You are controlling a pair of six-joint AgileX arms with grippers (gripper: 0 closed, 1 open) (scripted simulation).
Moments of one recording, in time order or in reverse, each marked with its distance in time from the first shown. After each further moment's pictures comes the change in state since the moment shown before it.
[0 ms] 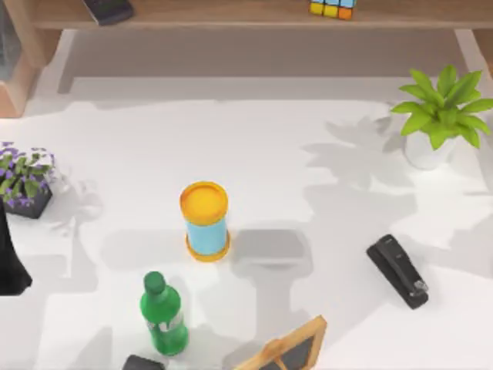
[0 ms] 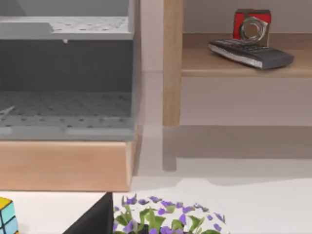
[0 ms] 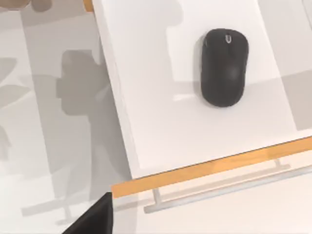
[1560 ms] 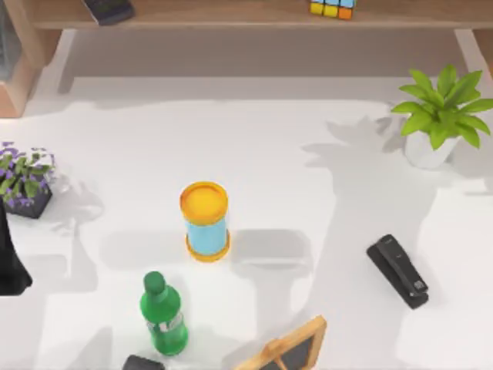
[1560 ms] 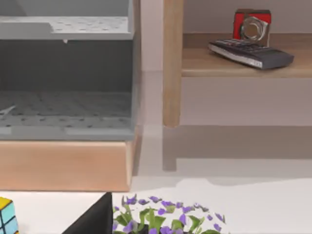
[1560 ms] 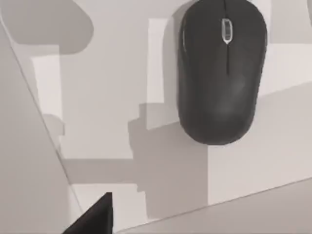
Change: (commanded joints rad) left arm 0.000 0.000 0.000 0.000 0.000 0.000; right arm -0.063 0.879 0.954 -0.536 0.008 0.015
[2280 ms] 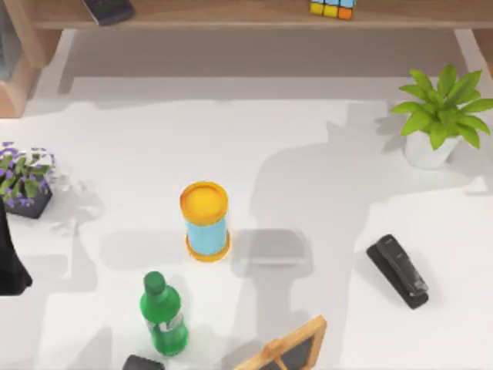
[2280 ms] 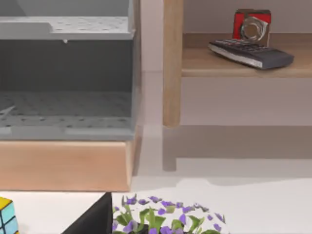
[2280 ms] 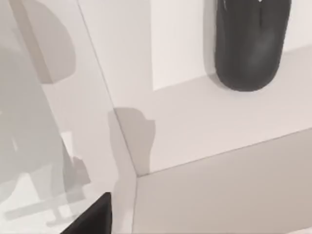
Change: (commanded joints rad) left arm 0.000 0.000 0.000 0.000 0.000 0.000; right arm 0.047 -0.113 -0.053 -0.051 0.000 0.038
